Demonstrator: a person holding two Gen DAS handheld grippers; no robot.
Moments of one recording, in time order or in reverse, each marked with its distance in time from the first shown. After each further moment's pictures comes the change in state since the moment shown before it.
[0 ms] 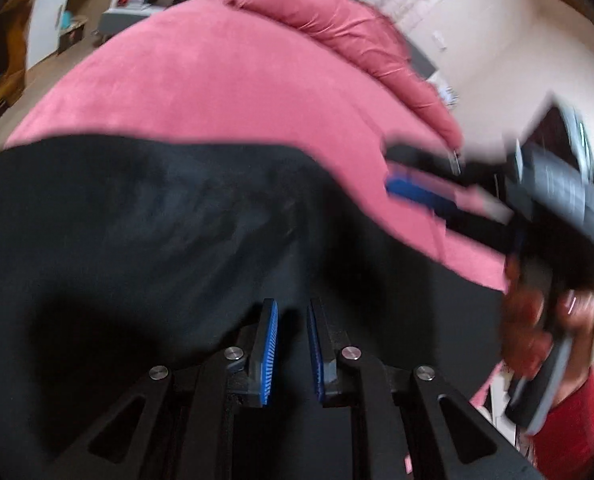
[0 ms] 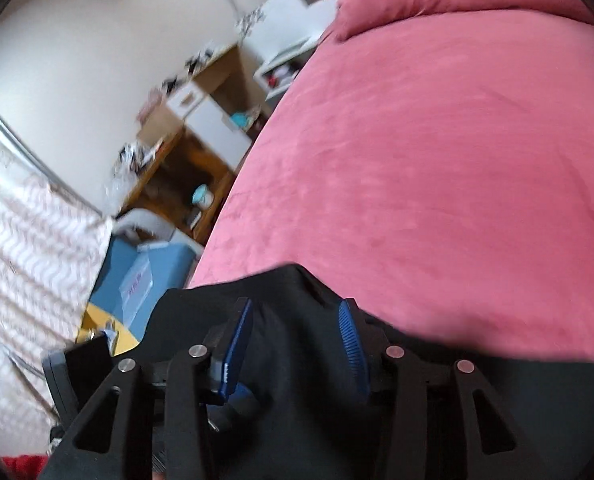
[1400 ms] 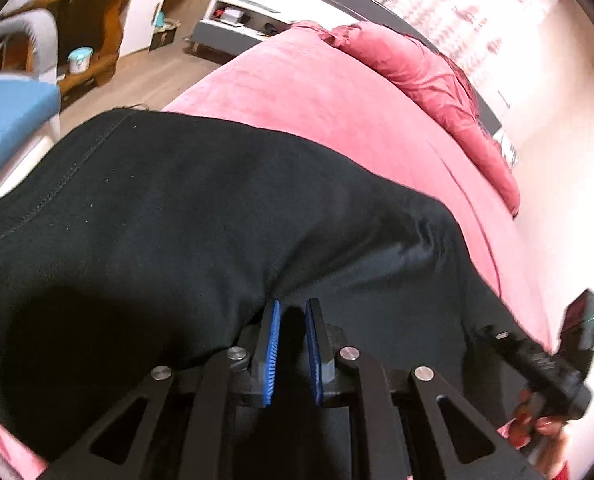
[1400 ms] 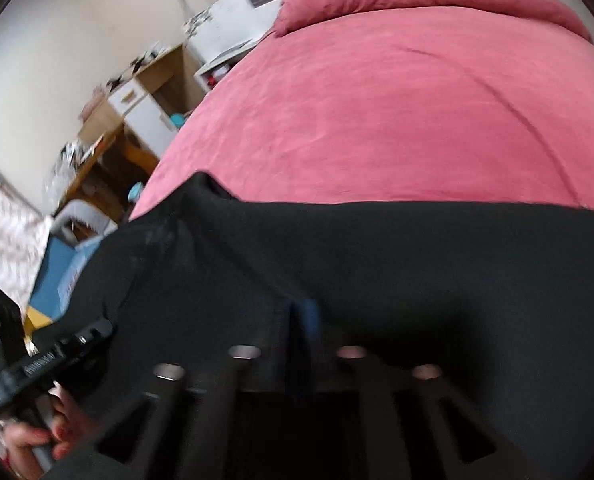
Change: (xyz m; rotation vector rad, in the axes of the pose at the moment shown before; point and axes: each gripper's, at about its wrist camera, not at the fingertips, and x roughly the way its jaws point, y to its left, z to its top) left arm -0.034 0.058 -0.015 -0.149 -0.162 0.182; right arm -0.047 -0.045 -0.116 0.095 -0.144 -0.233
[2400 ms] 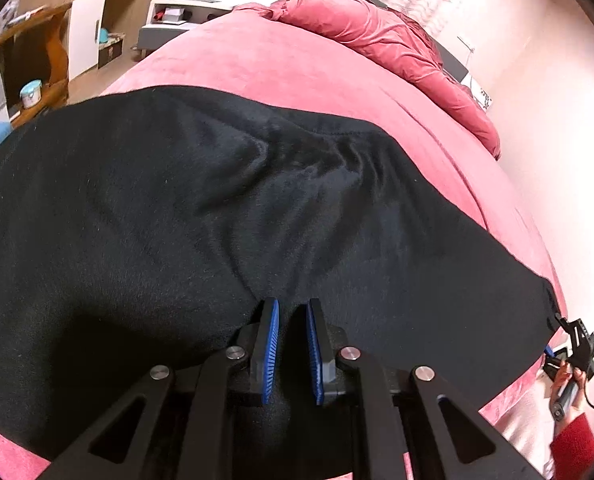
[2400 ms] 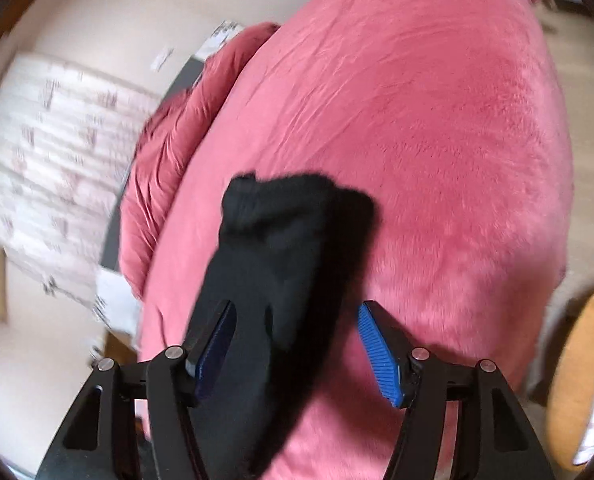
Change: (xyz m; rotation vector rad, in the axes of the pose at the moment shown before) left arm 0.033 -0.076 -0.039 0.161 0.068 -0.035; right arm -0.217 -0.355 -0.105 0.910 -0.564 -0.017
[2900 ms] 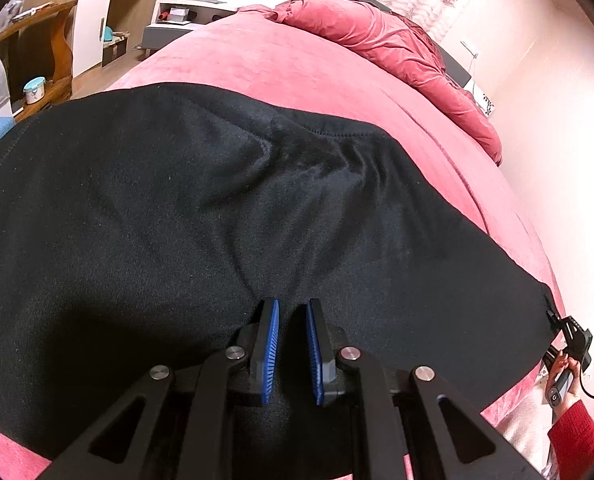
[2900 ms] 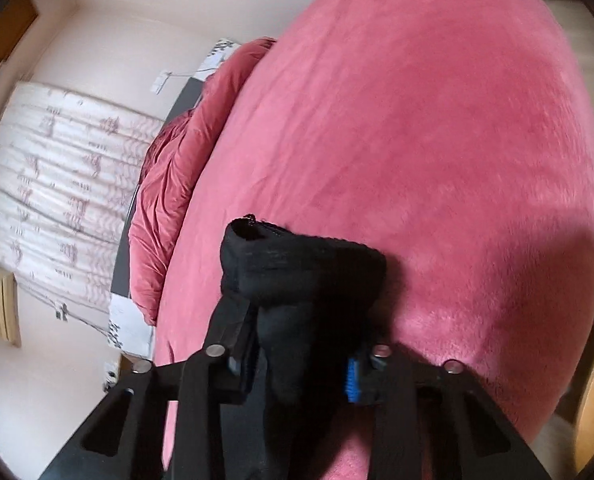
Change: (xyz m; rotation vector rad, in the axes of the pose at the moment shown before) left arm -0.011 0.012 -0.005 -0.014 -0.015 0.000; right arm 0.031 0.003 0.016 0.035 -0.034 0.010
